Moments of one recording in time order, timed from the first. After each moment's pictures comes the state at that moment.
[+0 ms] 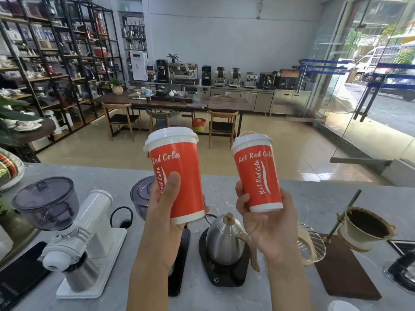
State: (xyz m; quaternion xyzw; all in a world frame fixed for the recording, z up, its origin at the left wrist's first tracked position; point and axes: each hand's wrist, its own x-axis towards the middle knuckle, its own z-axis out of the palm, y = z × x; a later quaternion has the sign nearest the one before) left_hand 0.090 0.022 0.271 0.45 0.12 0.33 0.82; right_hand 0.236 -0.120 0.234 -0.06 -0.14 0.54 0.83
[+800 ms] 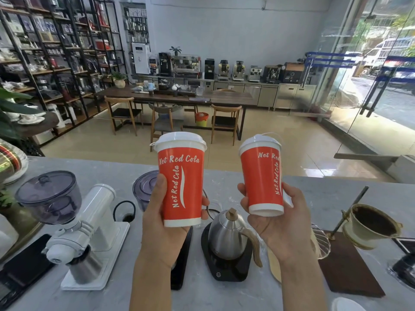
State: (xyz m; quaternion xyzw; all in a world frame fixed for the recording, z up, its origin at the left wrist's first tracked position) left_hand 0.094 0.034 0.242 0.34 0.03 0.27 0.90; right_hand 0.229 -0.132 0.246 -0.24 -0.13 0.45 0.85
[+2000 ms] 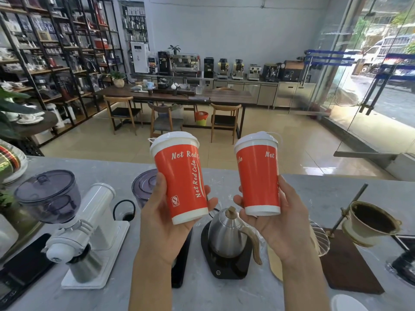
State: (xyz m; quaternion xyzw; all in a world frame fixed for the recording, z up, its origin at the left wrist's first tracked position) left_hand 0.097 0.037 0.242 0.26 0.02 0.23 0.94; right_hand 0.226 -0.132 0.250 -0.34 -0.15 0.40 0.84
